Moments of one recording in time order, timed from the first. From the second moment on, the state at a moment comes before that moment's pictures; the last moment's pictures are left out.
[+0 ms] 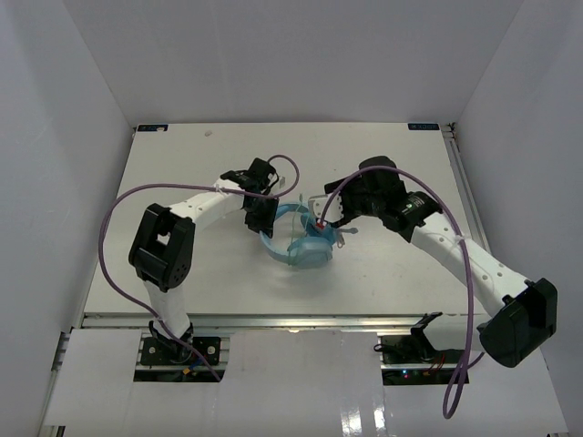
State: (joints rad) left arm -0.53 1.85 1.36 -0.73 0.16 -0.23; right arm 0.62 1.27 1.14 -0.50 -0.26 -1.37
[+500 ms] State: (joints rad) left arm -0.36 2.02 1.51 -0.72 0.00 -0.30; right arm 0.49 1.02 1.01 -0.50 -0.39 -0.92
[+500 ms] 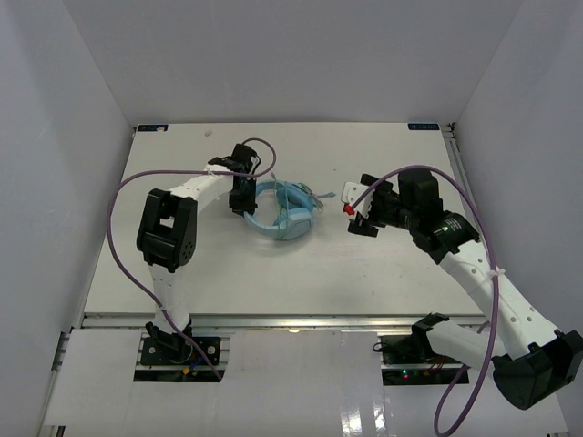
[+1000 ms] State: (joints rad) left arm -0.32 2.00 1.53 -0.66 0.00 -0.33; right arm 0.36 0.85 0.80 -0.50 -0.49 -0.70
